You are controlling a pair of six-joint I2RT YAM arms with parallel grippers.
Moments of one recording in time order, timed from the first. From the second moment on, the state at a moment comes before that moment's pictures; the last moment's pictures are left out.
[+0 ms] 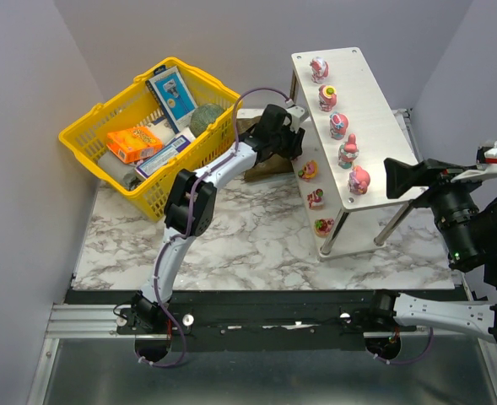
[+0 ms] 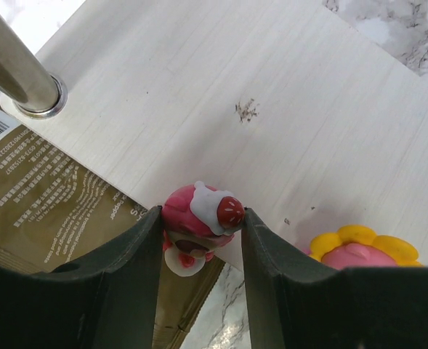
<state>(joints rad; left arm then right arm) -0.61 2.38 2.10 -0.24 0.27 -0.04 1.16 0.71 1.46 -0.64 1.04 0.11</state>
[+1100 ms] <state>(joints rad) -0.63 2.44 2.15 -0.20 0.20 -0.03 1.16 0.69 1.45 -0.64 1.06 0.10</state>
